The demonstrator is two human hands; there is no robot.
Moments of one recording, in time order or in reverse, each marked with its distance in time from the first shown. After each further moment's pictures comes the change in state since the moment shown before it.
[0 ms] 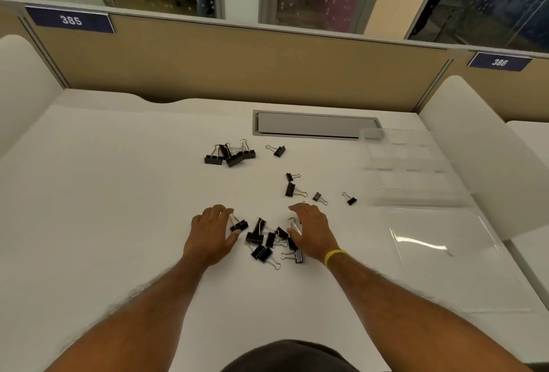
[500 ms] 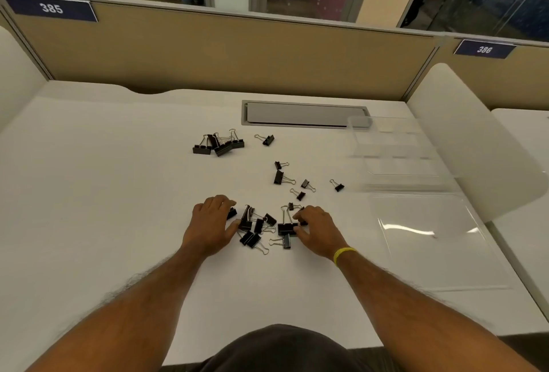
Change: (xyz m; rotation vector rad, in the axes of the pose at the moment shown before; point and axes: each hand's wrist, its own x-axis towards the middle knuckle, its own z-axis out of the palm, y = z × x) left_hand -0.007 0.026 0.002 -0.018 0.057 0.110; right_hand -0.035 0.032 -0.012 0.005 -0.045 0.018
